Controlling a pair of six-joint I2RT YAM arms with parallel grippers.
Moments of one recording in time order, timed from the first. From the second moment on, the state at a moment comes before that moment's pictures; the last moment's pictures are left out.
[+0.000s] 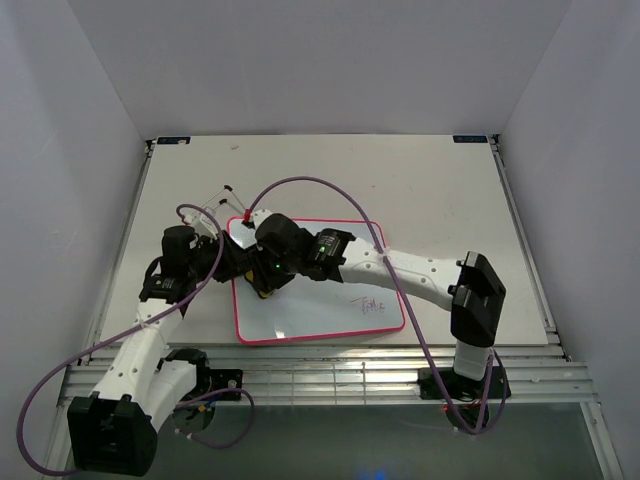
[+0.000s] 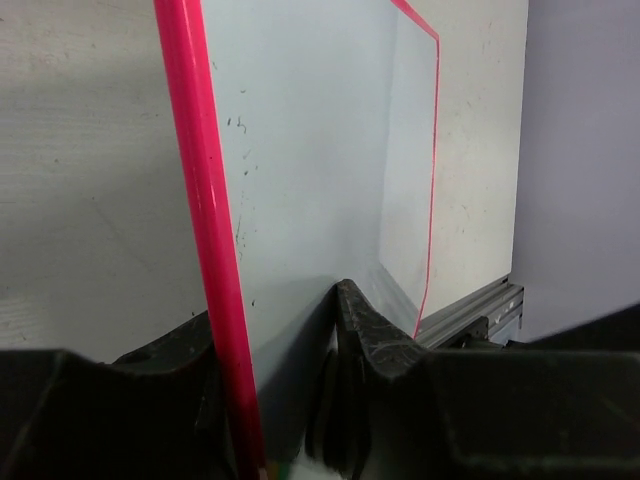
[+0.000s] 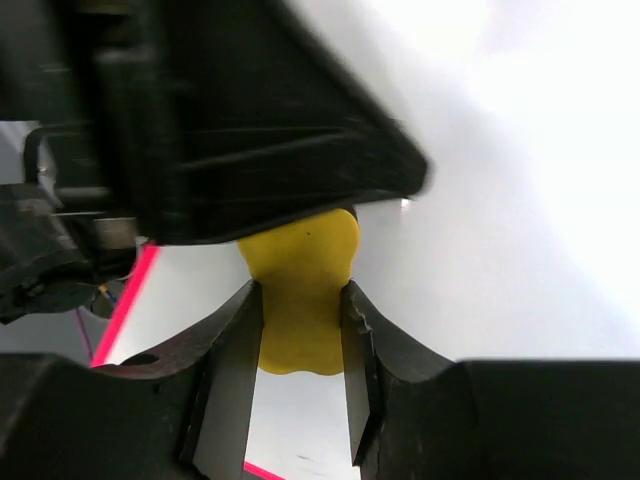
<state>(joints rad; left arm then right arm) -0.11 0.87 0.59 -0.33 0.51 -0.62 1.20 1.82 1.60 -0.52 0.00 0.45</state>
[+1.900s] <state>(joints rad) -0.11 0.86 0.57 -0.37 0.51 -0.64 1.28 1.83 1.62 -0.48 0.01 0.58</state>
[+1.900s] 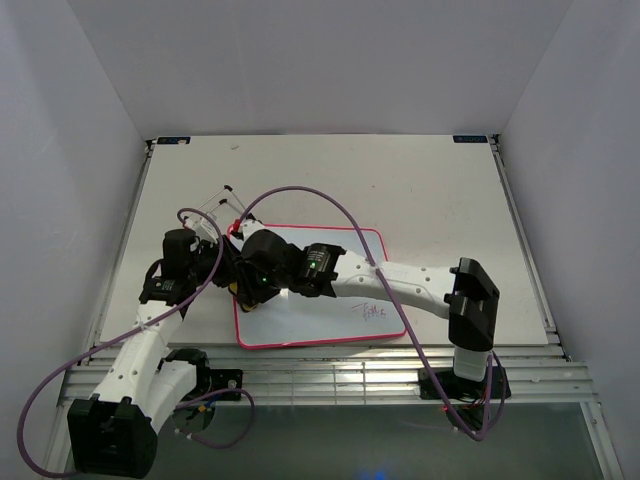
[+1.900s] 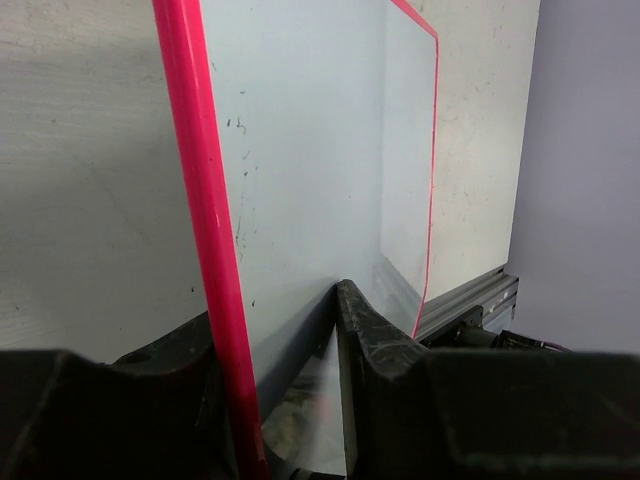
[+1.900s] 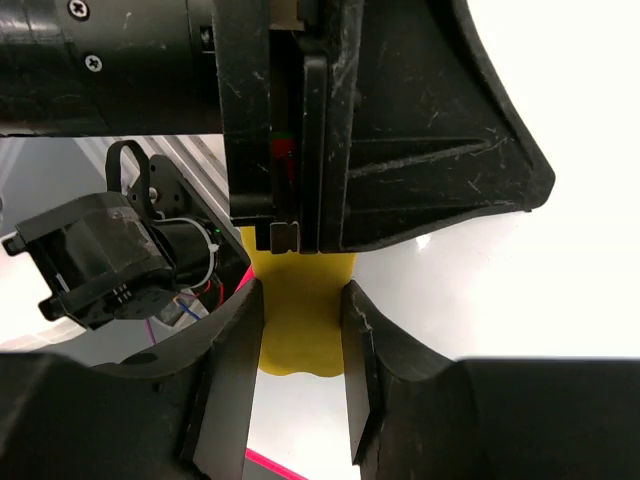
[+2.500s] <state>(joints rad) -0.11 0.86 0.57 -0.35 0.49 -0.65 1.23 1.74 1.43 -0.43 0.19 0.64</state>
